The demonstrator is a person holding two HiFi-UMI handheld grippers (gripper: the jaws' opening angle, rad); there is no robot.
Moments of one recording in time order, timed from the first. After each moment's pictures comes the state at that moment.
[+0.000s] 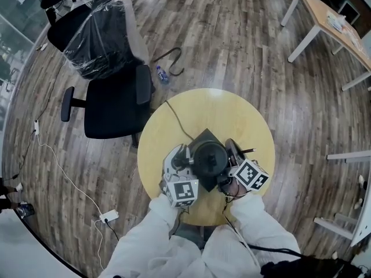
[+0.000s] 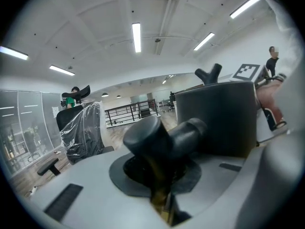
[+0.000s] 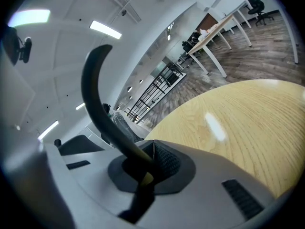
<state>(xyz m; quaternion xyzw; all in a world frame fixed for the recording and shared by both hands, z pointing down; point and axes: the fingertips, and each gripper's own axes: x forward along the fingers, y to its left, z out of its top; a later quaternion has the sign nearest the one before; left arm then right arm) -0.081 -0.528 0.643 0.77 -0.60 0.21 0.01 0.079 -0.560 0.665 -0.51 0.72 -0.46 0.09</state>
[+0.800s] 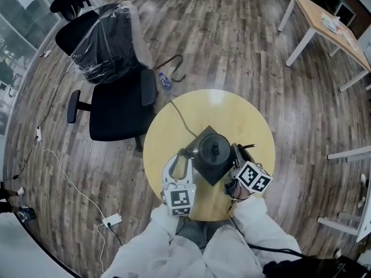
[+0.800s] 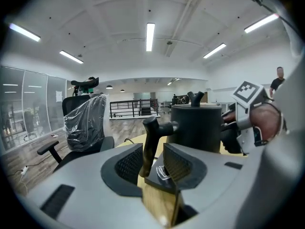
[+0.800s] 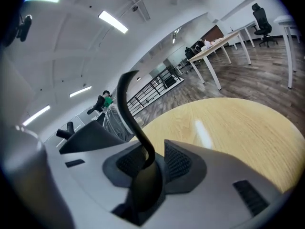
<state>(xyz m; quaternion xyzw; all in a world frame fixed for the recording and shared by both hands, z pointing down) -0.097 -0.465 0.632 0.77 -0.61 0.16 0.09 0.100 -0.516 0.665 -0.57 0.71 -0.41 0.02</state>
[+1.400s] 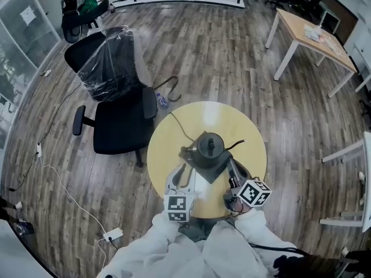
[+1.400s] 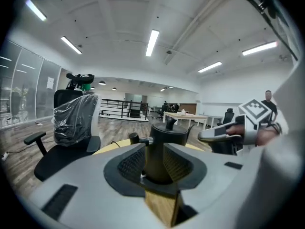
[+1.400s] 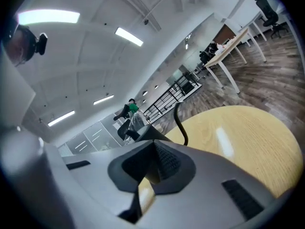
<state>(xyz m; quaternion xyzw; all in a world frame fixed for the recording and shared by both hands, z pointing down) -0.076 -0.403 0.574 0.82 -0.54 0.10 0.14 0.079 -0.426 0.583 -0.49 0.78 -0.37 0.10</state>
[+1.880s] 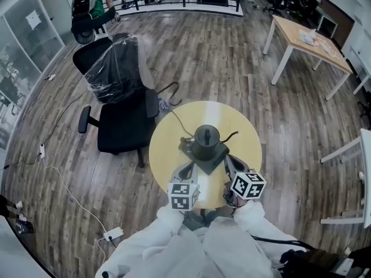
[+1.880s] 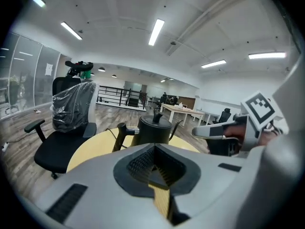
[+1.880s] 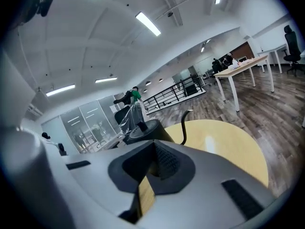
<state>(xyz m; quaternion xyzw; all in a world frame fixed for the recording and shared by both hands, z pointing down) -0.044 -0.357 0.566 0.82 -0.52 0.14 0.20 0.083 -0.383 0.561 -0.52 0.80 -0.29 -0.02</state>
